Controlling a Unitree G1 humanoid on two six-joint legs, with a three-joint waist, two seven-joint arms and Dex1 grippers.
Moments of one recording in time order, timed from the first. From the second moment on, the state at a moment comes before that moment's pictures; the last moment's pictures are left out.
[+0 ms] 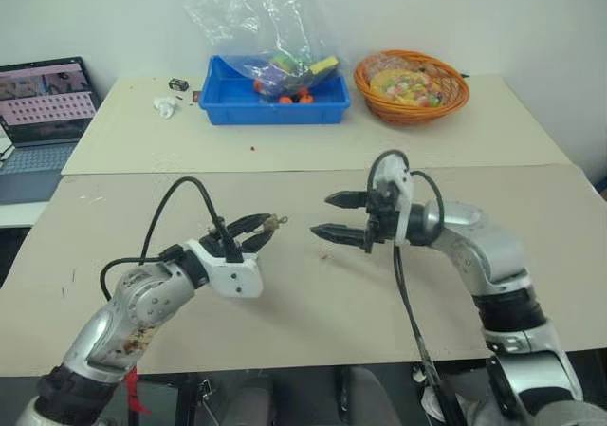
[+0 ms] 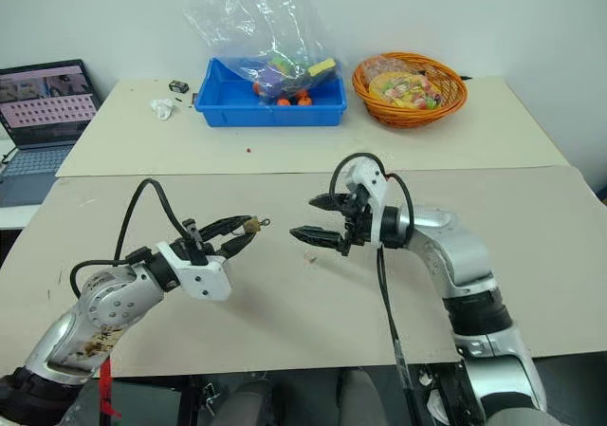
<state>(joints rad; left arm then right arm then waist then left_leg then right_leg) -0.13 0.74 -0.14 -0.38 0.39 -0.26 -0.43 -0.64 -0.47 0.10 -0.05 0.54 0.69 0.96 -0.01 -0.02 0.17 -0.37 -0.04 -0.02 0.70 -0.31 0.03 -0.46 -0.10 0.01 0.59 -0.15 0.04</state>
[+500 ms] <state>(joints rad) -0.17 0.69 -0.13 -0.30 0.47 -0.46 -0.34 -0.68 -0.47 0.11 0.02 0.58 0.79 1.06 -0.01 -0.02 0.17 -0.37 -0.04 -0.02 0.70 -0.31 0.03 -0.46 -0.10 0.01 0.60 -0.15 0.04</state>
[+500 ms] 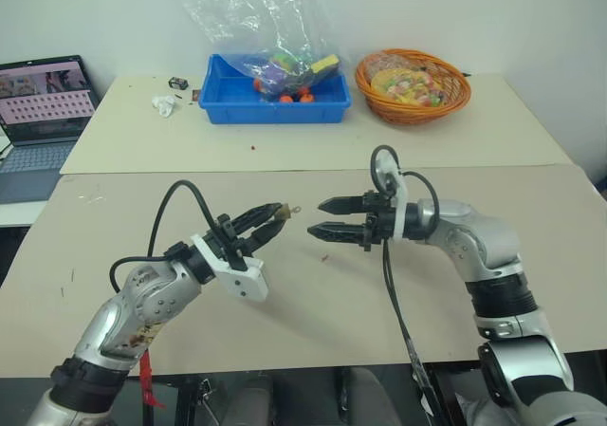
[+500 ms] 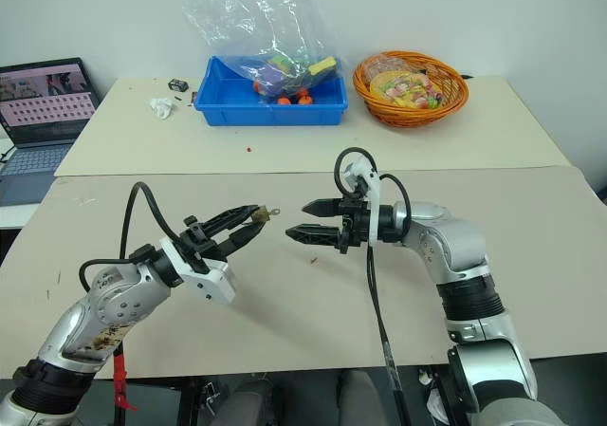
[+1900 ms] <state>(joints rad) -0.19 0.68 -0.11 -0.28 0.45 -0.48 -0.42 -0.74 -0.40 0.10 0.00 0.62 0.92 1.01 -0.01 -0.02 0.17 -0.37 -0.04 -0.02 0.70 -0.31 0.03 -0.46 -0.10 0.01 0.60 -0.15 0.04</state>
